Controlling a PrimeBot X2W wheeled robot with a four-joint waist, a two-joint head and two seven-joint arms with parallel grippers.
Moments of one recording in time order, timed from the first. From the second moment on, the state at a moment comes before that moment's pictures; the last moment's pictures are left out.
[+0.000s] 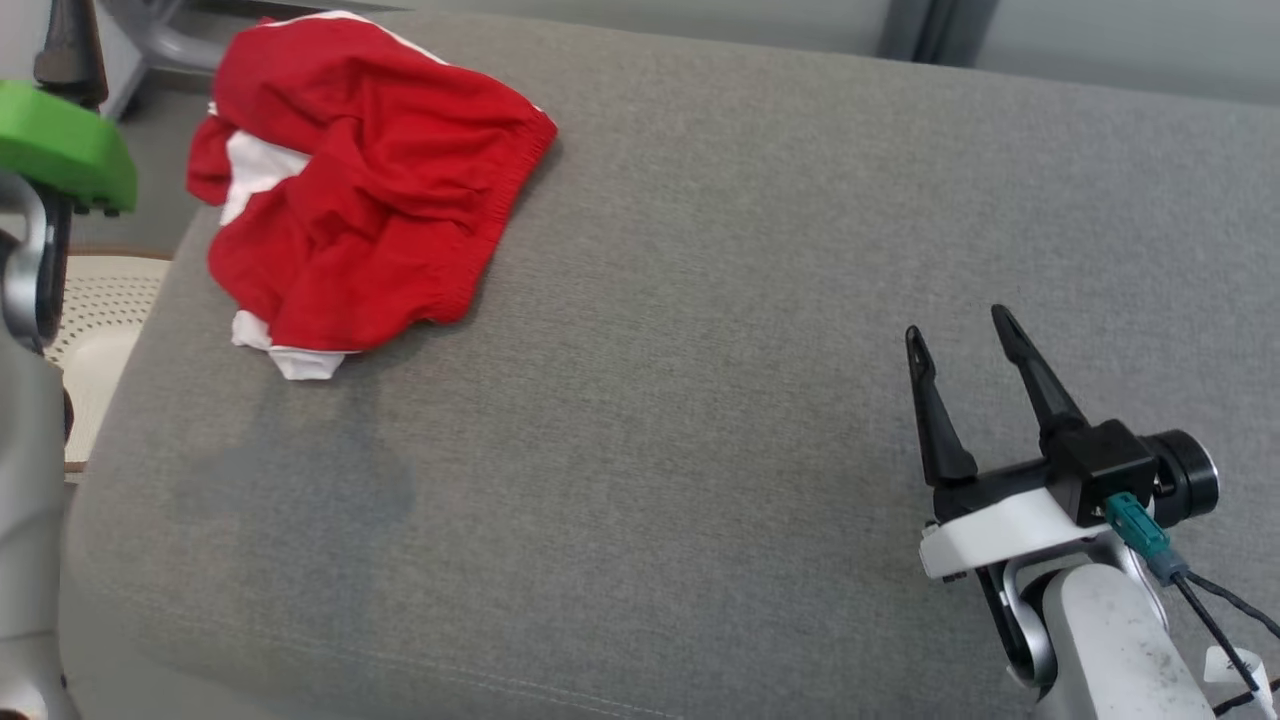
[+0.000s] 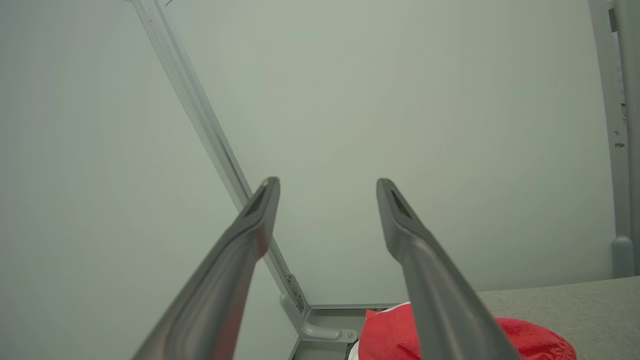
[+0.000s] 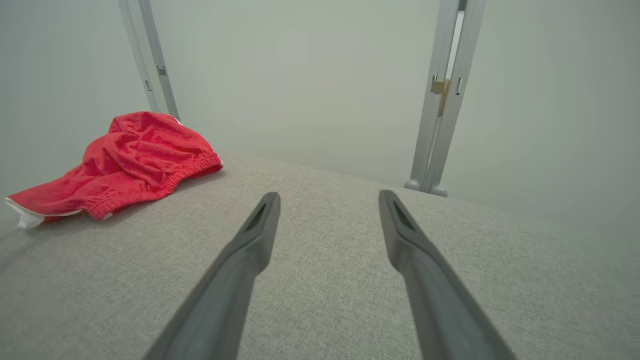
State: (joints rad) left arm -0.87 0.37 -0.10 0.43 -0.13 -0.10 -0.08; right arm -0.17 -0.05 0.07 0.11 -0.03 0.13 -0.26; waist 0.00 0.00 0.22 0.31
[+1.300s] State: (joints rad) left arm -1.09 0.43 -0.45 0.98 -0.54 -0.12 0.29; right arm -0.25 -0.05 0.06 0.07 -0.01 0.13 -0.26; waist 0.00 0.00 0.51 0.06
